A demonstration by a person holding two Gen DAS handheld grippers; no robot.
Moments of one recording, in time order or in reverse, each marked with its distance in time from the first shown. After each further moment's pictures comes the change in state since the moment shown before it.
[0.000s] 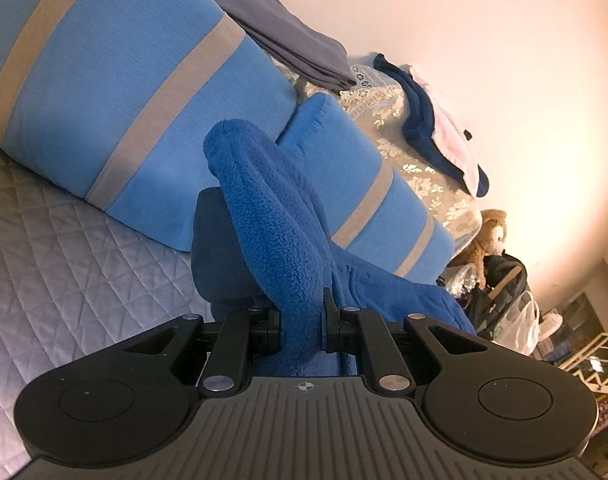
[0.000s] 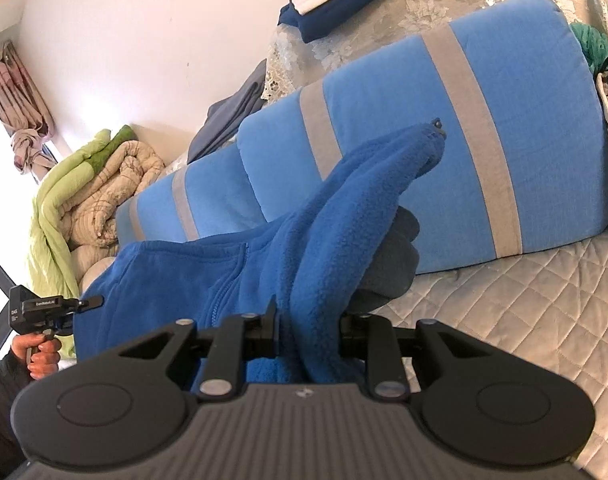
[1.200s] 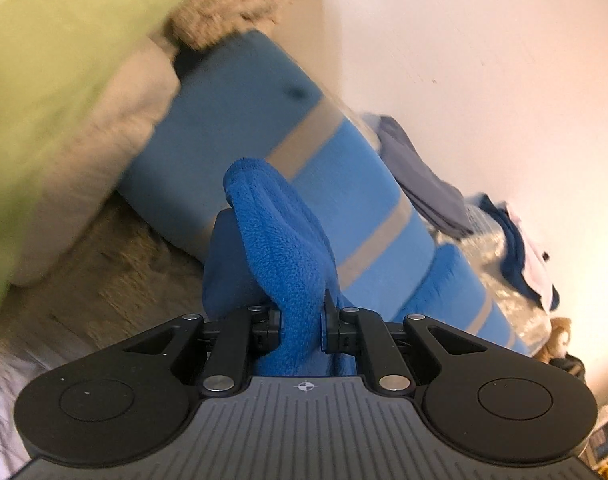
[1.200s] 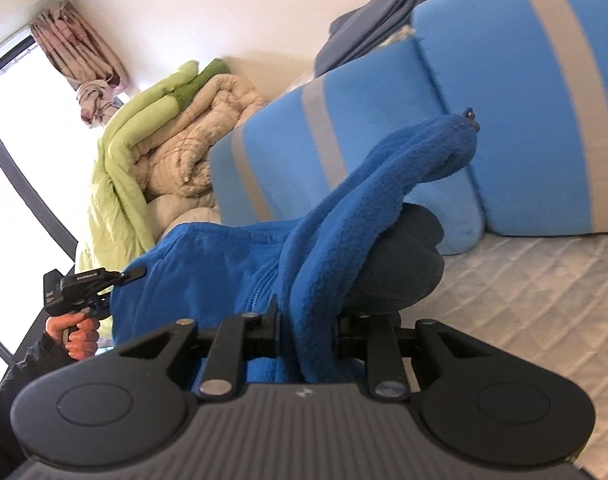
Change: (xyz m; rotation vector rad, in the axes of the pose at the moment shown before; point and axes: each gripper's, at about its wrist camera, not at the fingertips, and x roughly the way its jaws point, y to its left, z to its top) left arm -0.174 0.130 0.052 -0.117 -0.283 0.256; right arm 0.198 0.165 -0.051 -0.033 0.132 0.307
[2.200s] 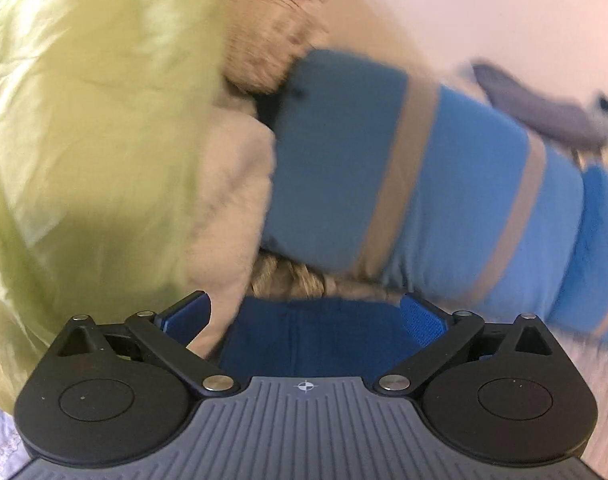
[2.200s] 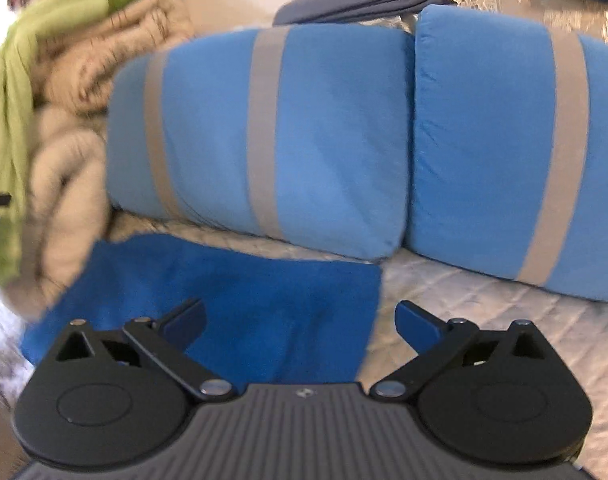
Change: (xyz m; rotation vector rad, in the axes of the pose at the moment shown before) left arm 0.016 -0.038 -0.006 0.407 0.064 0.533; right arm 0.066 0.055 -0.004 -0.265 0.120 -0.519
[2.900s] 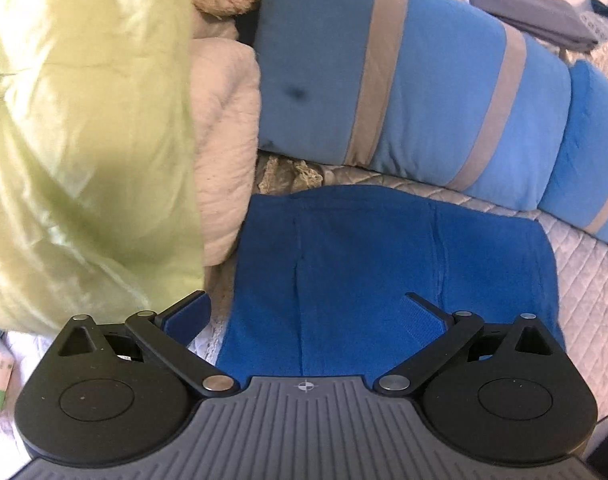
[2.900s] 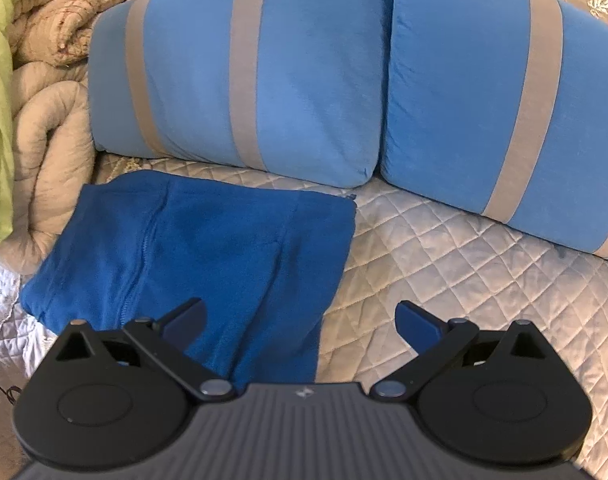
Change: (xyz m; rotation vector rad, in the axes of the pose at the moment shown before) left arm -0.052 -0.004 0.013 0.087 0.311 0.050; right arm -0.038 0.001 0.009 0.037 0.233 -0.044
